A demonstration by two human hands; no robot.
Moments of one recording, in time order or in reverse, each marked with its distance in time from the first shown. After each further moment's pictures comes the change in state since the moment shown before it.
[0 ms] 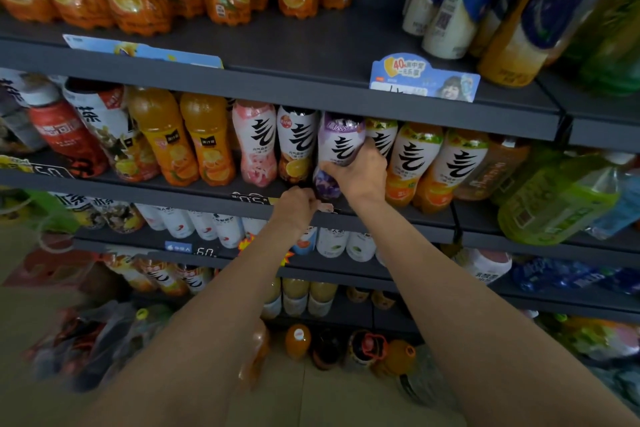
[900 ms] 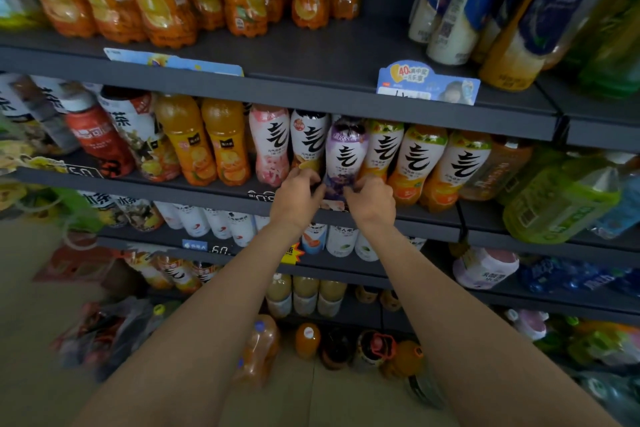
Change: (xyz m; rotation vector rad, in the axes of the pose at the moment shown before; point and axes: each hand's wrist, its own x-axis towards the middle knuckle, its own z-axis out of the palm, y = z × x) left_hand -0.025 0.000 -0.023 -0.149 0.278 0.104; right_hand -0.030 0.023 0.006 -0.136 -0.133 0.149
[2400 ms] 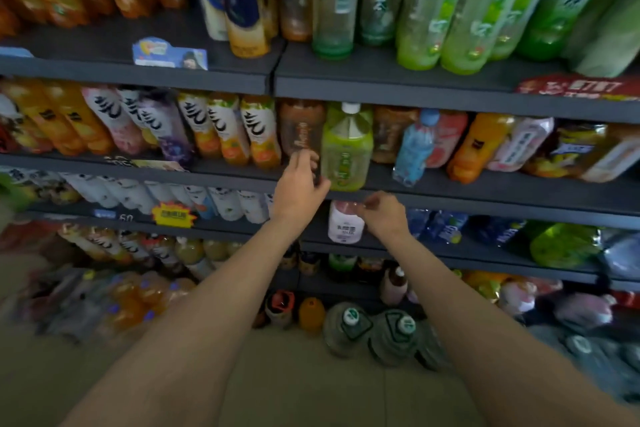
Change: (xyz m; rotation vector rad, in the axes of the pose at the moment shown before) left_hand -0.112 0.307 0.192 0.022 0.071 0.047; right_hand -0.003 0.300 -0.267 0.150 -0.213 0.115
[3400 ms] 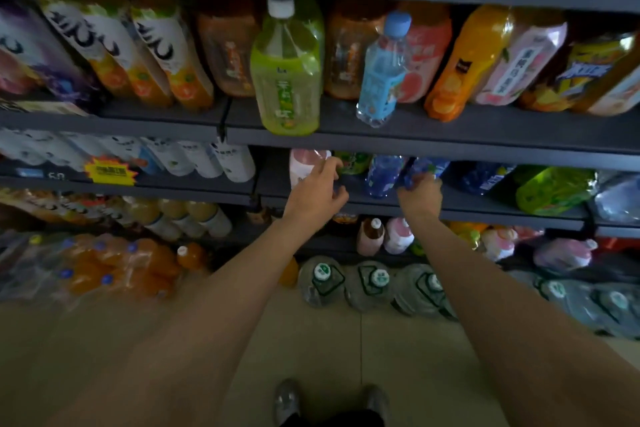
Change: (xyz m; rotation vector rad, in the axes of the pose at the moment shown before) left_hand -0.034 0.012 0.150 0.066 -0.373 0.084; right_hand 0.071 0.160 -0.039 0.012 0.296 0.171
